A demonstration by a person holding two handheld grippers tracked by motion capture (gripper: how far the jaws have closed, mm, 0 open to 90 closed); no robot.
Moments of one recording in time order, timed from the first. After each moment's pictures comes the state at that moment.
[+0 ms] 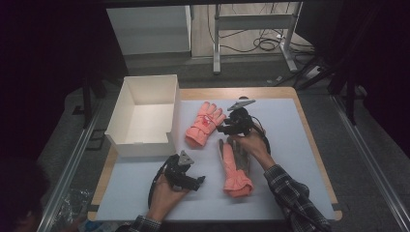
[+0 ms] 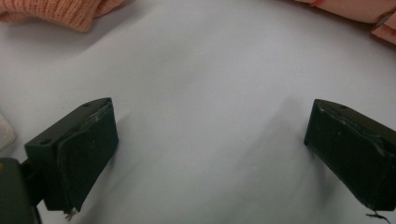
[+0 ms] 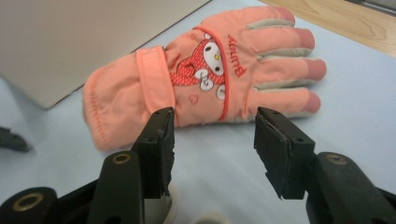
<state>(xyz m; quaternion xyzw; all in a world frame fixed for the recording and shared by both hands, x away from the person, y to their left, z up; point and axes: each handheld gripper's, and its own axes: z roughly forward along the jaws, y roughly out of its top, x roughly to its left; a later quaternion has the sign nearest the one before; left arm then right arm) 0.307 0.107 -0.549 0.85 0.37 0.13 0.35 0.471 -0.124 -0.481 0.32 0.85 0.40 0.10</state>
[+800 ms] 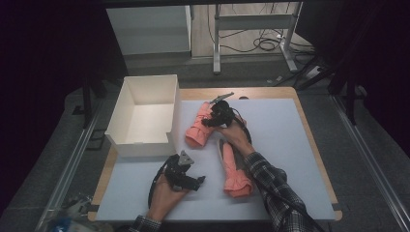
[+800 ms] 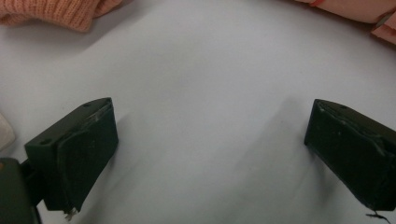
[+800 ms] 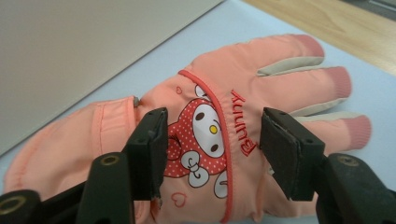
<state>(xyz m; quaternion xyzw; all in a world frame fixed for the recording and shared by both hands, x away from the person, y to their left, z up) 0.307 0.107 -0.549 0.85 0.37 0.13 0.35 0.518 -0.066 -0.503 0.32 0.86 0.38 0.11</state>
